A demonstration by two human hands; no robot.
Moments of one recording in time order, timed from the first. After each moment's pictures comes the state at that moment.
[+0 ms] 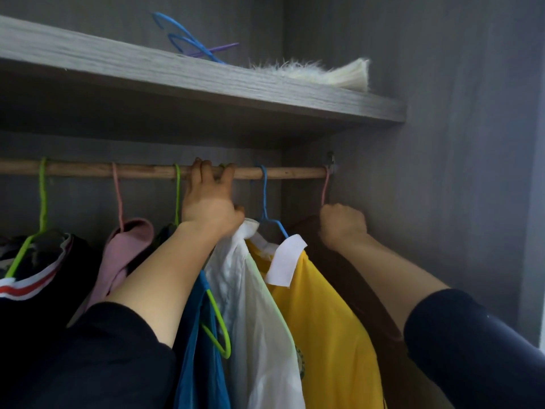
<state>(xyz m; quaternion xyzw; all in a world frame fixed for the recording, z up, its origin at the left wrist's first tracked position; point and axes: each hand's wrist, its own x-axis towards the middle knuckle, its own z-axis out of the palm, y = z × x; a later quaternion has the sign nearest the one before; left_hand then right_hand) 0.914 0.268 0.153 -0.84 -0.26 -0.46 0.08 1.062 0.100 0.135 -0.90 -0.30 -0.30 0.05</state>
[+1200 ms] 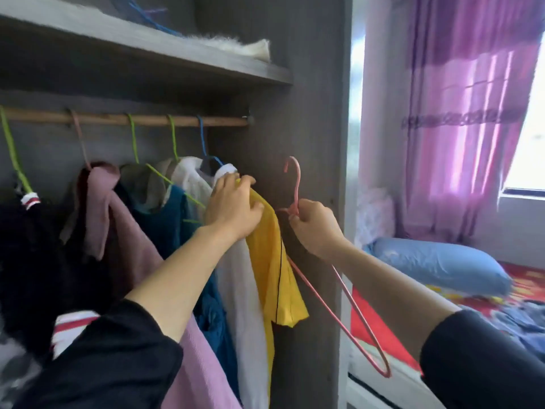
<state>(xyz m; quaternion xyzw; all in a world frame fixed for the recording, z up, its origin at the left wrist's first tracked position) 0.828 0.116 0.050 -0.91 -0.02 -0.40 -0.08 0.857 -0.049 0.020 -0.84 -0.25 -0.21 0.43</state>
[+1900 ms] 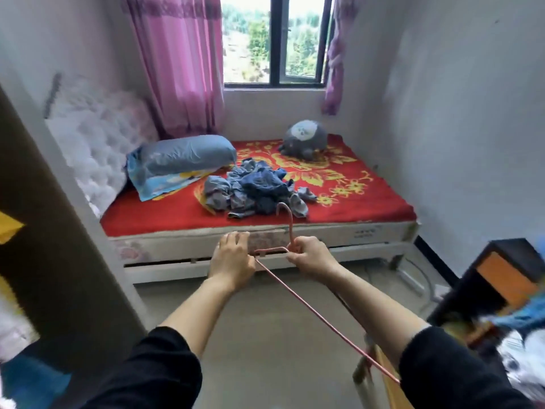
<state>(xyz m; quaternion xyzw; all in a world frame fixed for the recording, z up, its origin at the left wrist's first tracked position) 0.589 -0.256 -0.225 -0.92 0.34 -0.04 -0.18 0.479 -0.404 -0.202 -0.88 0.25 -0.09 0.39</state>
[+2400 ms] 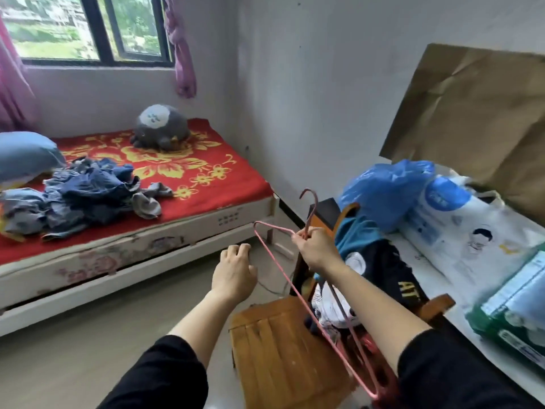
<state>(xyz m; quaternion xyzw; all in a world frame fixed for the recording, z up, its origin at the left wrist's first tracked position) 0.295 -0.613 -0.275 -0.84 0.49 0.10 -0.23 0.148 -0.715 -0.213 -0.76 0.49 -0.24 0.35</state>
